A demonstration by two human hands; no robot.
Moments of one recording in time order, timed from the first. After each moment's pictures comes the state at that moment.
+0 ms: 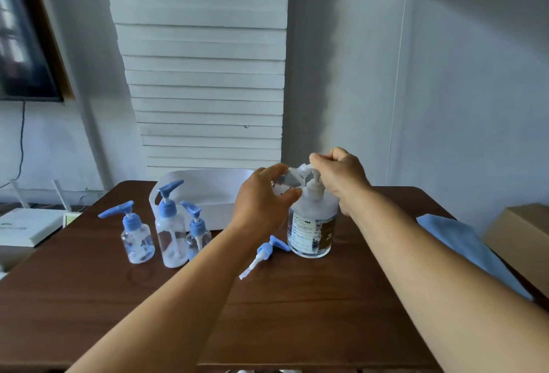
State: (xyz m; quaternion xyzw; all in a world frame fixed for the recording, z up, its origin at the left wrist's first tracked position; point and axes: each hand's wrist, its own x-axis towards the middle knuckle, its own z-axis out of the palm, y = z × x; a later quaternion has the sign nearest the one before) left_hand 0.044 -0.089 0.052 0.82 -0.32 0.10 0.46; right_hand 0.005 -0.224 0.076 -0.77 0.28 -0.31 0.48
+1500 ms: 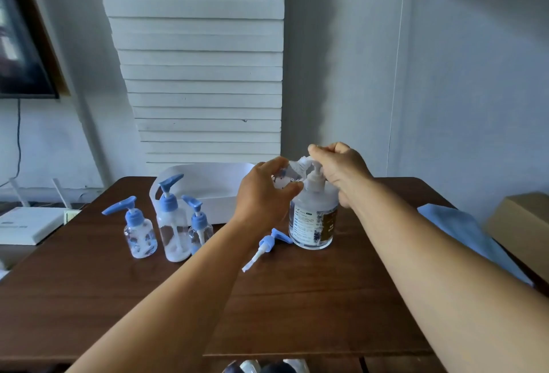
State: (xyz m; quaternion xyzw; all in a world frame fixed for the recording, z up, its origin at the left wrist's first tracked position) left_hand 0.044 -0.090 0.048 0.81 -0.32 0.08 0.49; right_hand 0.001 -0.219 0.078 -0.72 0.27 -0.29 0.56
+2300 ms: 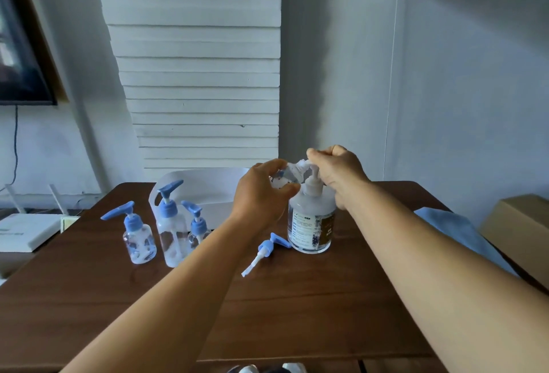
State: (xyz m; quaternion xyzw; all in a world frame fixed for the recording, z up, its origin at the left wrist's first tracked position) left_hand 0.046 -0.087 0.057 0.82 -0.32 0.08 0.47; right_hand 0.006 -0.222 0.077 -0.74 0.30 -0.29 0.52
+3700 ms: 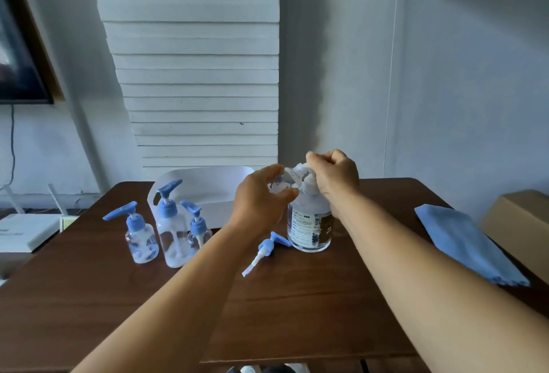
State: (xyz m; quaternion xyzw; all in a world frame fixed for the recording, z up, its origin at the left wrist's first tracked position) left_hand 0.042 -0.084 0.052 0.81 -0.30 0.03 0.50; right_hand 0.018 -0.221 0.055 -0.73 0.31 -0.36 0.49
